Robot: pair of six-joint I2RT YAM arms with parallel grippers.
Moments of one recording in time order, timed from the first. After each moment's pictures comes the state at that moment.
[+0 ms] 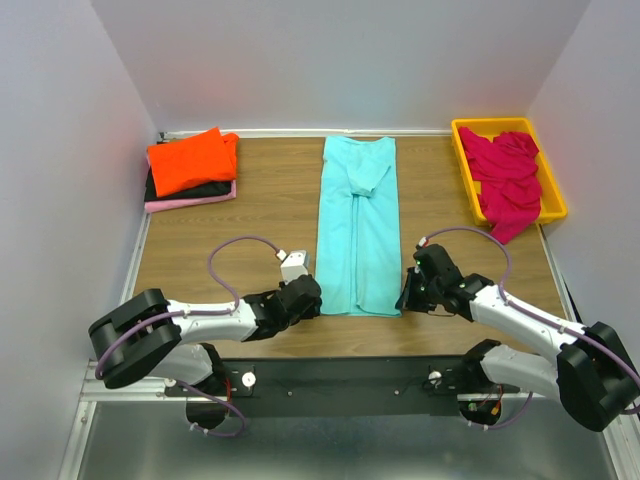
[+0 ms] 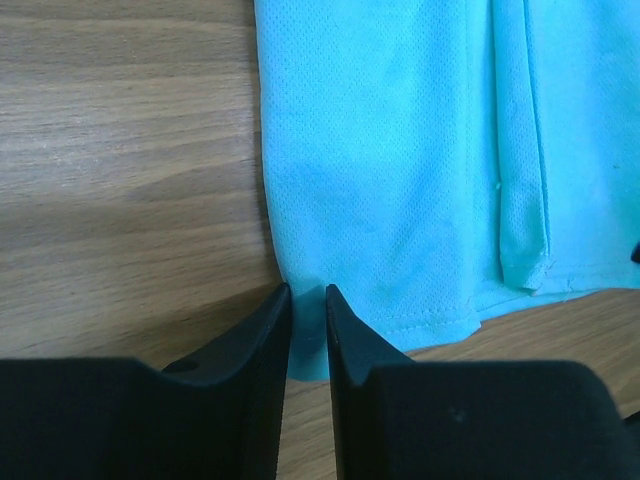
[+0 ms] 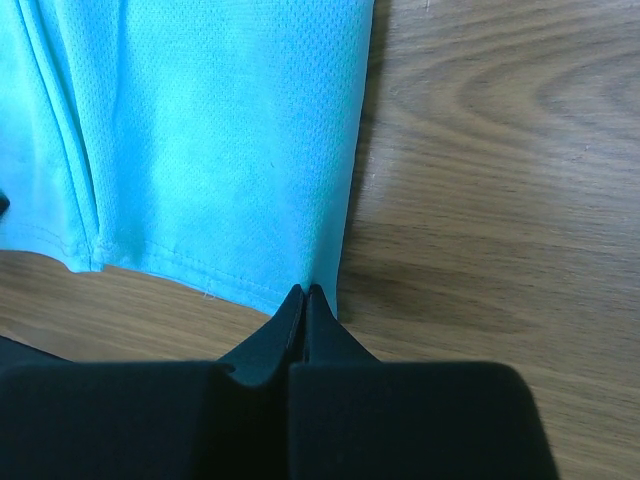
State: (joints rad) left arm -1.05 1.31 0.42 0.11 -0.39 -0.93; right arm 0.57 1.09 0.45 -0.37 -0.07 0.68
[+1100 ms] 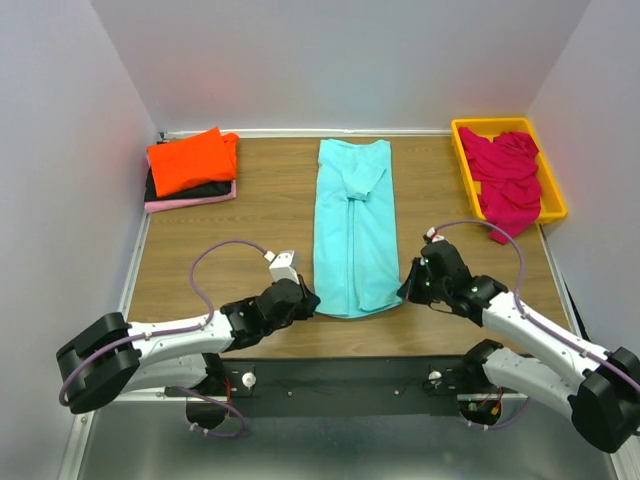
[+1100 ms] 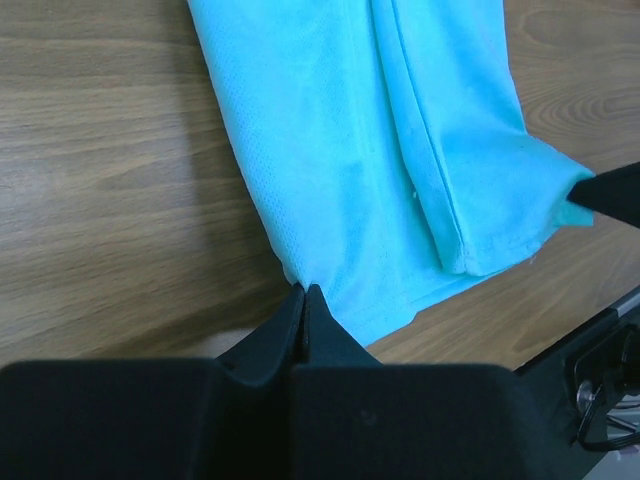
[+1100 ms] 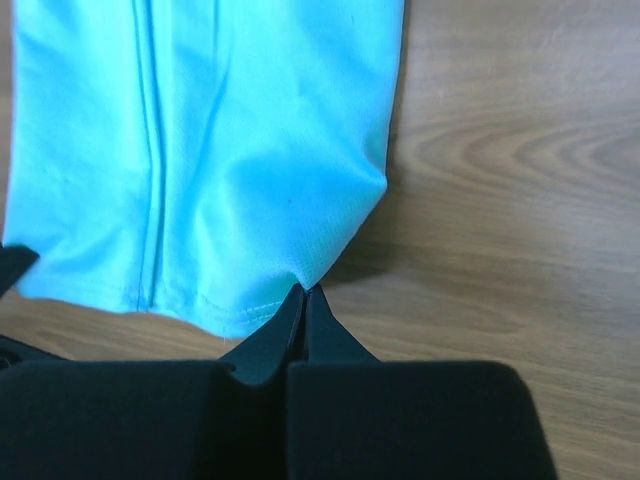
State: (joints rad) left arm -1.04 1.07 0.32 0.15 -0.33 -0.93; right arm 0.59 0.94 0.49 -0.41 0.00 0.68
